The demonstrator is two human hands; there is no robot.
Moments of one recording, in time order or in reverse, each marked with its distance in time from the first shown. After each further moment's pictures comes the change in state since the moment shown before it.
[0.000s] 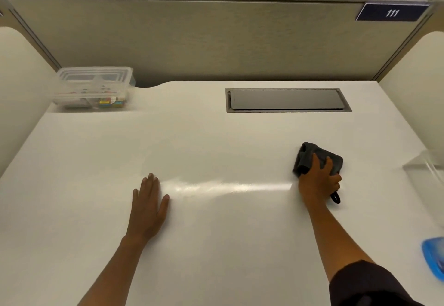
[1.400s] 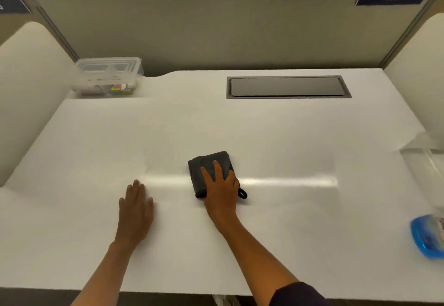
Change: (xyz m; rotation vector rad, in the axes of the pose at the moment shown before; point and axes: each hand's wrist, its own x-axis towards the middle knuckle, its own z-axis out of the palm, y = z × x) left_hand -0.093 -0.007 -0.003 -0.022 0.025 -0.197; right_hand -0.213 -0.075 0.048 0.036 -0.287 -0.796
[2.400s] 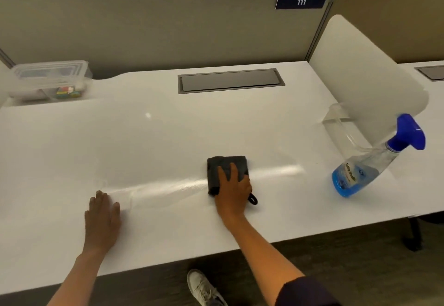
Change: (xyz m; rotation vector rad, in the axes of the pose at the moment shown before) left_hand -0.051 0.012 0.021 -0.026 0.018 0.040; right_hand -0.108 0.105 -0.052 0.001 0.133 0.384
